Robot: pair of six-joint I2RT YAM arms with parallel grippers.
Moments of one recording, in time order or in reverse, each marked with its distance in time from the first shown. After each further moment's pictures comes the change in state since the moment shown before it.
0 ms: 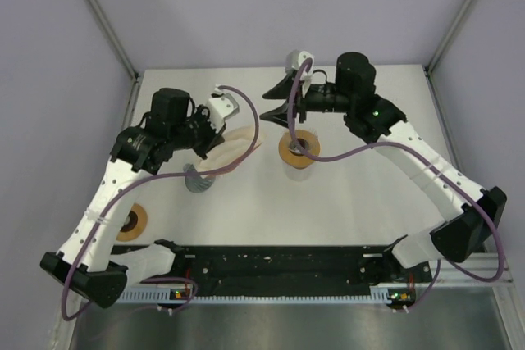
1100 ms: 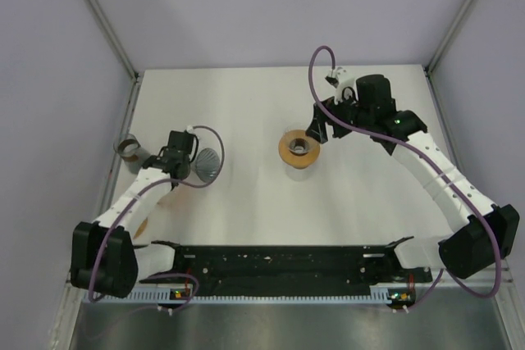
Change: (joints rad) left arm 0.196 0.086 -0.676 0.352 -0.858 -0.003; right arm -0.194 -0.097 -0.222 -0.411 0.442 0.270
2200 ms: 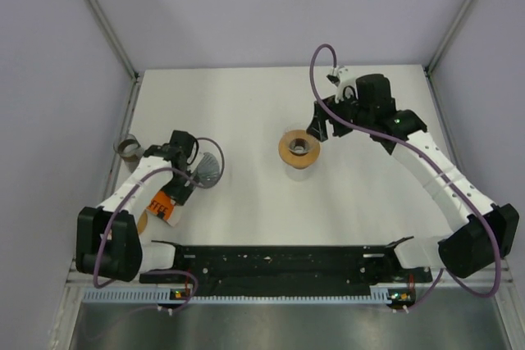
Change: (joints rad) left arm 0.044 0.093 0.145 -0.385 0.204 -0.100; right arm 0.000 0.014 0.006 -0.003 0.042 0.024
